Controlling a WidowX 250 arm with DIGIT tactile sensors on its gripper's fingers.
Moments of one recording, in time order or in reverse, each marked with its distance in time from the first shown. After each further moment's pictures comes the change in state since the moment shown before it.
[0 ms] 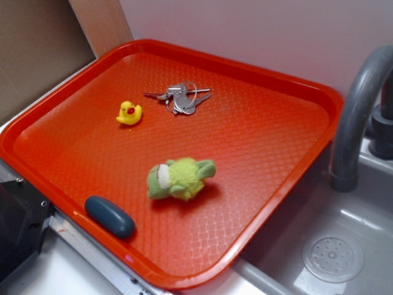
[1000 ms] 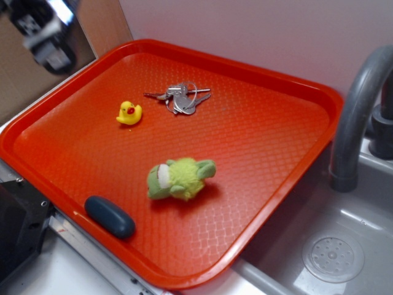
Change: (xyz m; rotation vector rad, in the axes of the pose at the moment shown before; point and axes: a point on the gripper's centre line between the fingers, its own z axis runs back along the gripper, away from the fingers) arm 0.050 -0.060 -0.068 -0.063 -0.117 -0.647
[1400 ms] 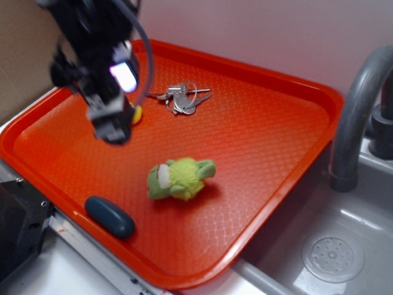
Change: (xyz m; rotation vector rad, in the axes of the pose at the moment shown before) arm 0.011 -0.029 -0.067 -0.051 0.128 -0.135
